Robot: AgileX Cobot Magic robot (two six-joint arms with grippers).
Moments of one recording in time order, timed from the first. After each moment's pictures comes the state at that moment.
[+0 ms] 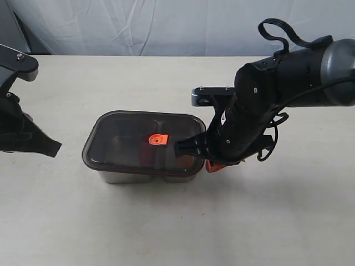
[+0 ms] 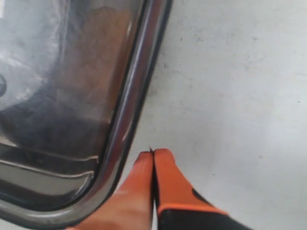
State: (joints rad) left arm -0.45 1.20 -0.76 0.23 0.76 -0.20; right arm 0.77 1.77 -1.02 0.14 0.65 0.30
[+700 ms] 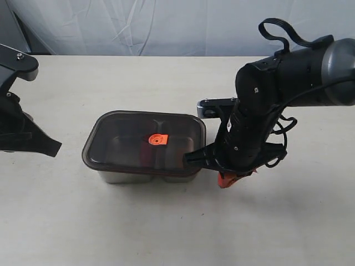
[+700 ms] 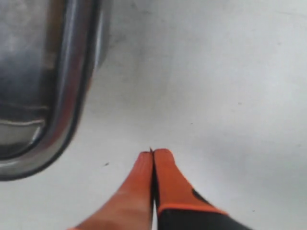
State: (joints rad) left arm -0.45 1.20 -0.76 0.23 0.76 -0.20; right arm 0.77 1.77 -1.02 0.15 0.80 0.29
